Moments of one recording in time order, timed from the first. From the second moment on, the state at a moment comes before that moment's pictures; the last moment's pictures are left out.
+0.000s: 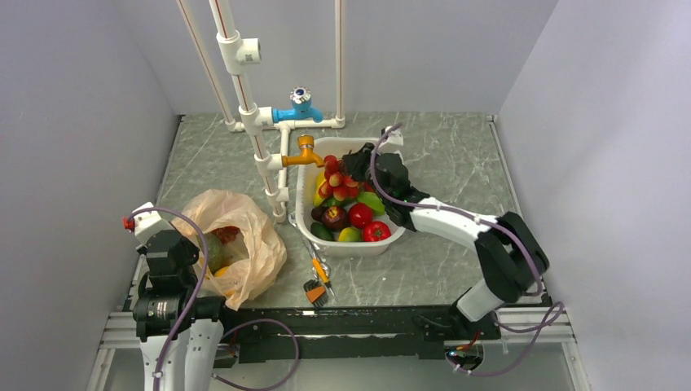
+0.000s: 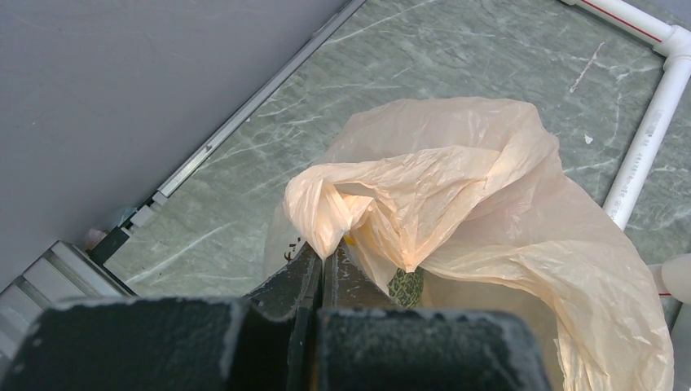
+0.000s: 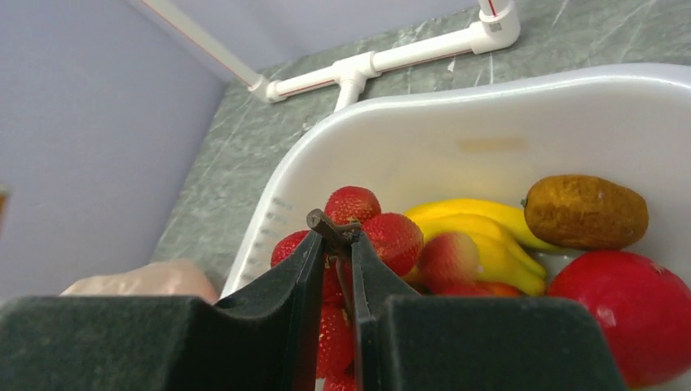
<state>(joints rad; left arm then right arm) 0.07 0.28 0.69 -0.82 -0.50 -0.33 0.67 1.51 0.89 0.50 0.22 0.63</state>
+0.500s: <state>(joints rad) 0.06 0.28 0.69 -0.82 -0.50 -0.33 0.65 1.76 1.10 0.46 0.09 0.64</state>
